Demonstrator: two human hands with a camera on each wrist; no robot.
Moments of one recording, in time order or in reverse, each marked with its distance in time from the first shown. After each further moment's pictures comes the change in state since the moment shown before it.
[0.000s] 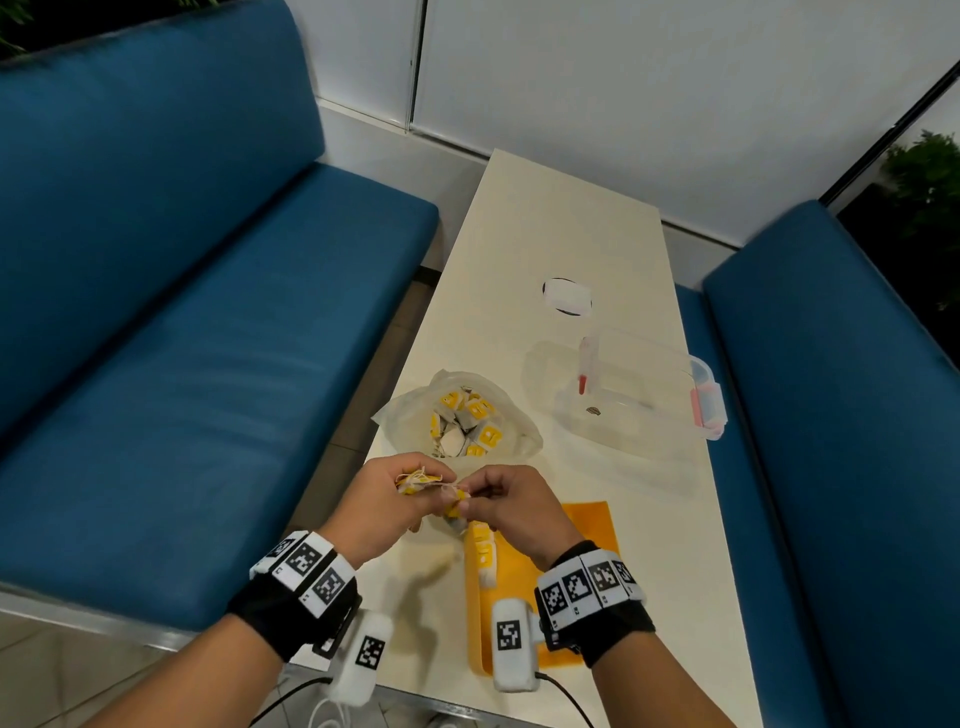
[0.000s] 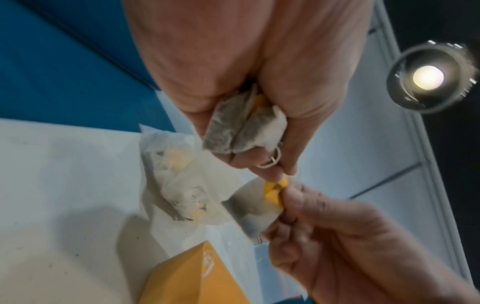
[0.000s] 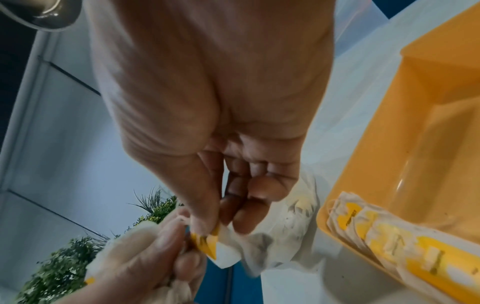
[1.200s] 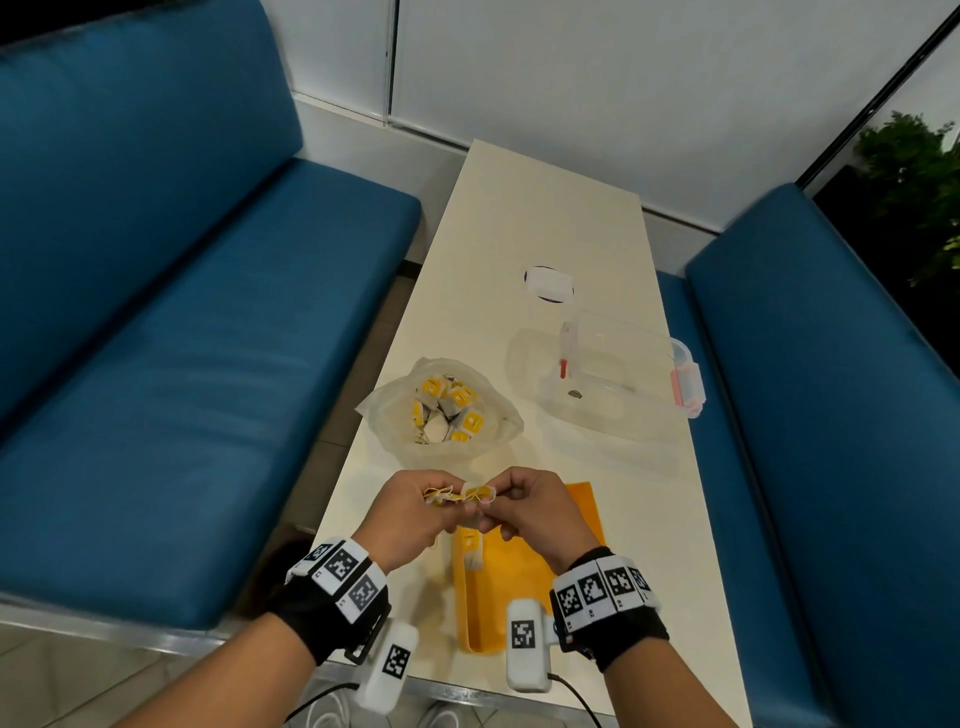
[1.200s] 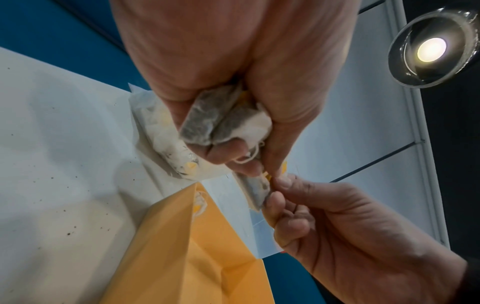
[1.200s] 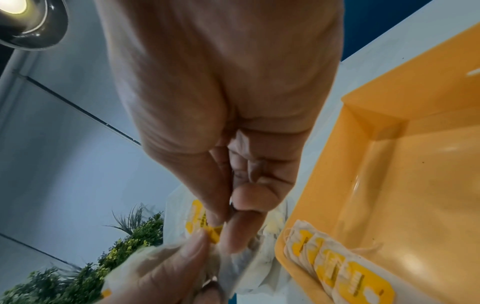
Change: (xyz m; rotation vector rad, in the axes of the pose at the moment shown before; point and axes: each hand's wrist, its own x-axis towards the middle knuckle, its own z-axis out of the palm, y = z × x) left_hand -0.002 -0.020 0.047 0.090 -0.074 -0.086; right_hand -0.024 0.027 -0.025 0.104 0.106 0.106
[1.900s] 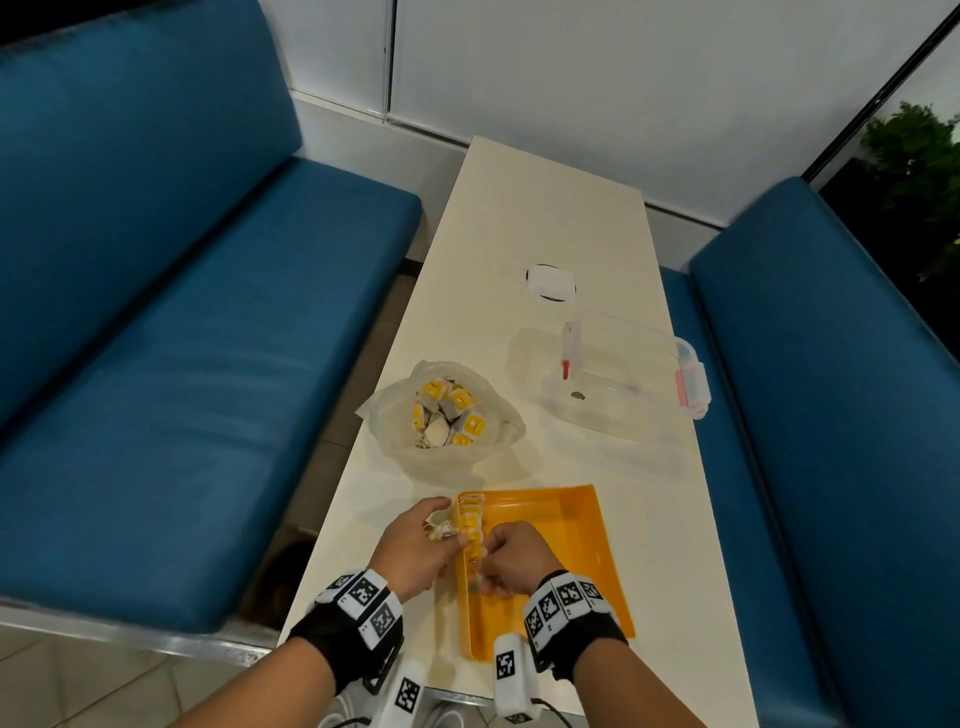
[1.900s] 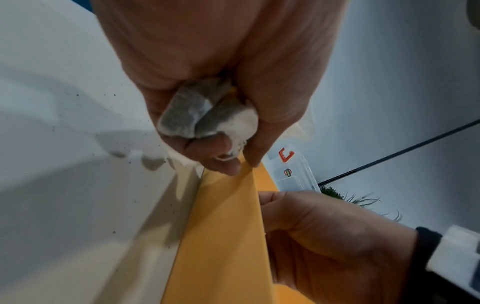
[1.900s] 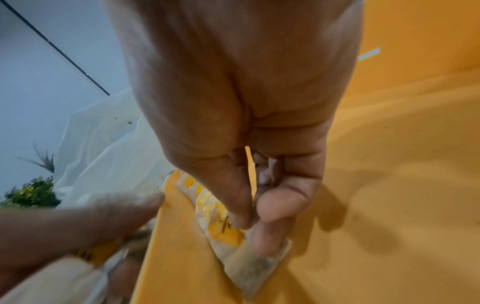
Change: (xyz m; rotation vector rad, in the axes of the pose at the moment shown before) left_hand 0.012 -0.058 0.019 0.169 0.054 -0.182; right_hand 0.020 0.066 0.020 -0.340 -0.064 0.400
